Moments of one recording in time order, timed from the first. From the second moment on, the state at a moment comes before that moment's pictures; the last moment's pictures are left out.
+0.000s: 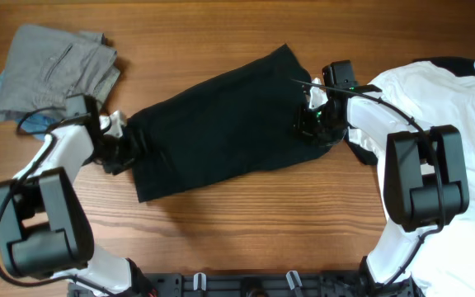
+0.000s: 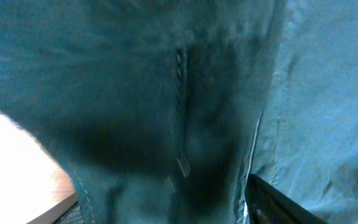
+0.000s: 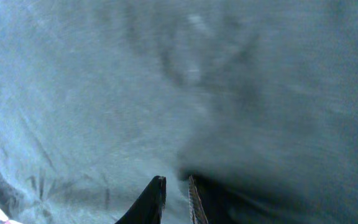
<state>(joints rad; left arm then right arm) 0.21 1.77 0.96 -0.65 0.41 -0.20 0.15 1.98 1.19 -0.57 -0.53 0.34</state>
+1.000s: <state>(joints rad) 0.13 1.51 1.63 -1.34 0.10 -0.20 0.15 1.82 1.19 -0.64 -0.55 0.34</state>
